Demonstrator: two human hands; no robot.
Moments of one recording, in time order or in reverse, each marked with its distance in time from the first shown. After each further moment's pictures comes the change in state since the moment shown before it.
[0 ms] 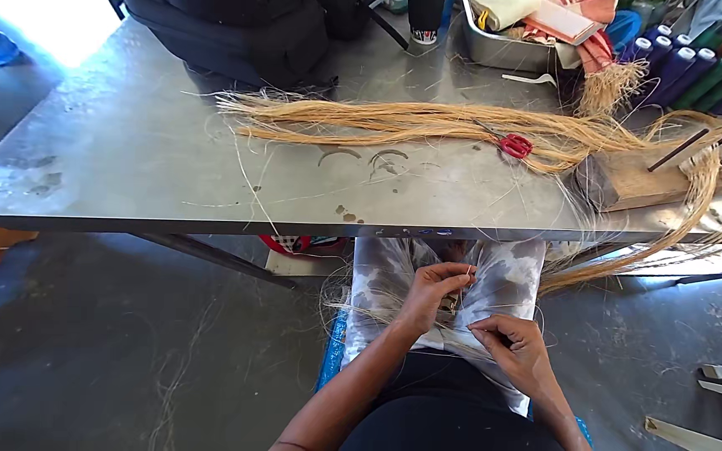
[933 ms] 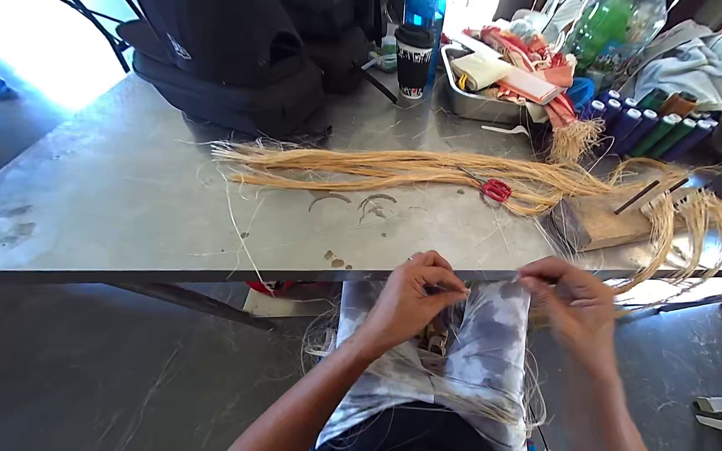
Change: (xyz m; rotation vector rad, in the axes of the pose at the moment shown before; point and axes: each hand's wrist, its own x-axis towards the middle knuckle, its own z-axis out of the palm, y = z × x) left_hand 0.021 0.090 -0.004 0.704 -0.222 0.545; right_hand 0.110 -0.048 -0.078 -0.096 0.224 -0.362
